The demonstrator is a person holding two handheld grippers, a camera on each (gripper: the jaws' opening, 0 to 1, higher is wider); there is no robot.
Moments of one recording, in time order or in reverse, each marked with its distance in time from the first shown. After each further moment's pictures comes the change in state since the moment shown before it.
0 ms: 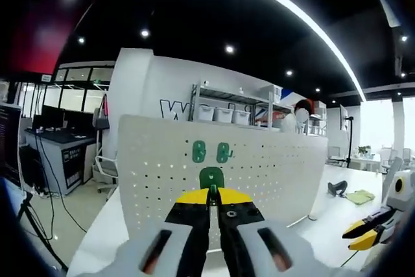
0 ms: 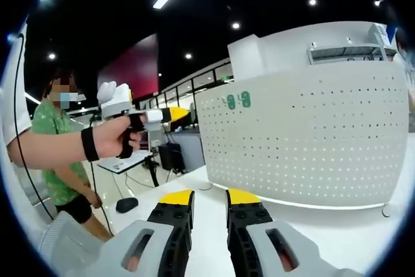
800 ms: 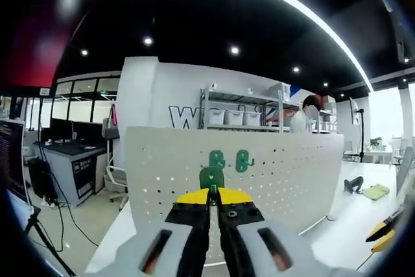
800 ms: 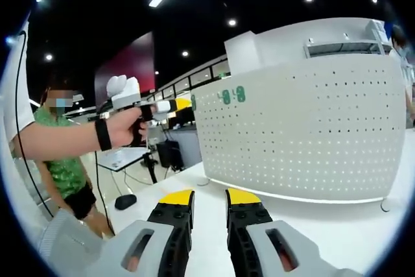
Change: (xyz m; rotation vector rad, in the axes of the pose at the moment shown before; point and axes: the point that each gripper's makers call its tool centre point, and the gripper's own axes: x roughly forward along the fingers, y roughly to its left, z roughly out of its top) left arm 0.027 0.021 0.012 0.060 -0.033 0.066; right arm -0.007 -0.007 -0.008 0.015 0.019 -0.015
